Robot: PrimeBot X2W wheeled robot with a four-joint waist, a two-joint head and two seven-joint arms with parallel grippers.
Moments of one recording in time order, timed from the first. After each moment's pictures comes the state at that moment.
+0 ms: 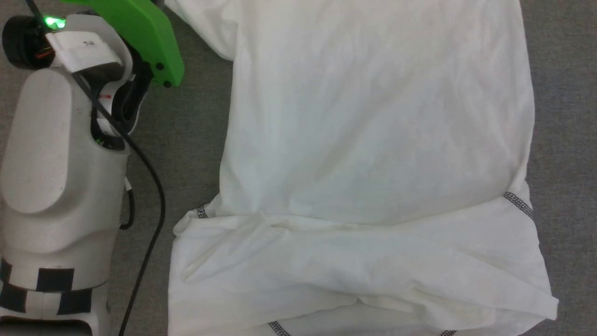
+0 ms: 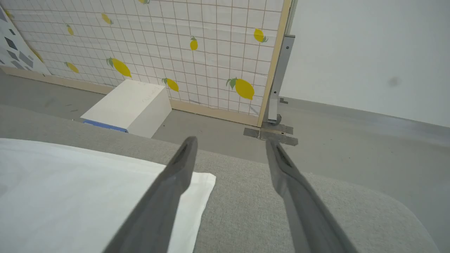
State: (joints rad) left arm -0.88 0.29 -0.20 0.13 -0.42 0.04 0.58; right arm -0.89 -0.49 -0.04 -0.09 0.49 0.13 0.57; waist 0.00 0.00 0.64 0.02
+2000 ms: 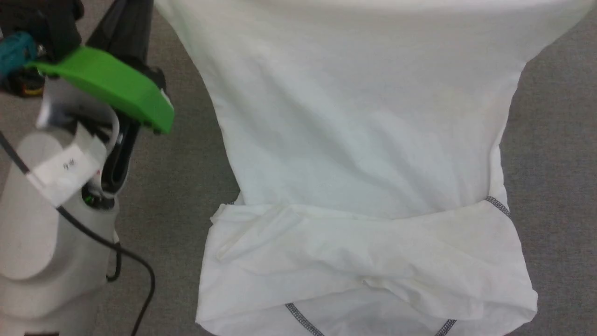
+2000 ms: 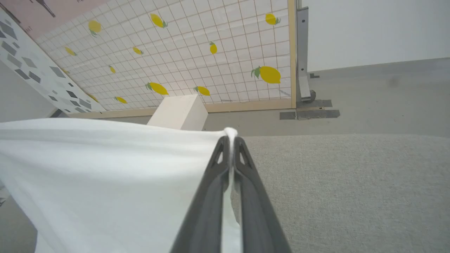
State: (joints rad) left arm -0.70 0.35 -0.19 -0.06 -0.43 -0.02 0.22; right arm -0.71 -0.36 -0.16 0.02 0.63 0.13 0.61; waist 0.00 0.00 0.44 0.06
